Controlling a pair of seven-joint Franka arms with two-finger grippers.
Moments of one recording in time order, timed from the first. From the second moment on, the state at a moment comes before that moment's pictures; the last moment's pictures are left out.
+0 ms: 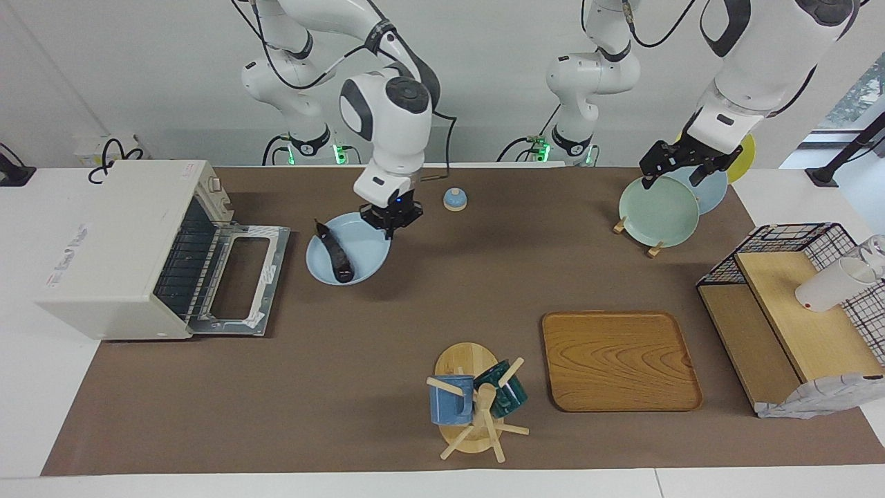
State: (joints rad) left arm -0.03 -0.02 -0.08 -1.60 -0.03 1.49 -0.11; right arm 0.63 0.19 -0.01 -1.78 -0.17 1.88 0.52
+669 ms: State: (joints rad) left arm 0.00 -0.02 -0.08 -1.60 -0.03 1.52 -0.11; right arm 0.84 0.59 0.03 -1.42 -0.17 1.97 0.83
